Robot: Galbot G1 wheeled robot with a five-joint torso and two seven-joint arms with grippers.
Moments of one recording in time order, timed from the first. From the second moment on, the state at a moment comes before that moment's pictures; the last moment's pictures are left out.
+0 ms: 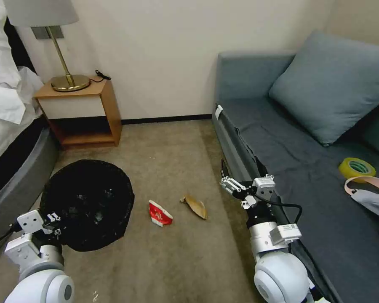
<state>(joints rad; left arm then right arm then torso) 1.57 -1.54 -0.85 -2.31 -0.29 0.47 -0.39 -1.37 1.18 0.15 2.24 0.24 0.03 0.38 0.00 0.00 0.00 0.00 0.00</state>
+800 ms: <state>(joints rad) 1.57 -1.54 -0.86 -2.34 -0.30 0.49 -0.38 -1.21 1.02 0.07 2.17 0.44 0.07 0.31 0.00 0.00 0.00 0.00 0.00</state>
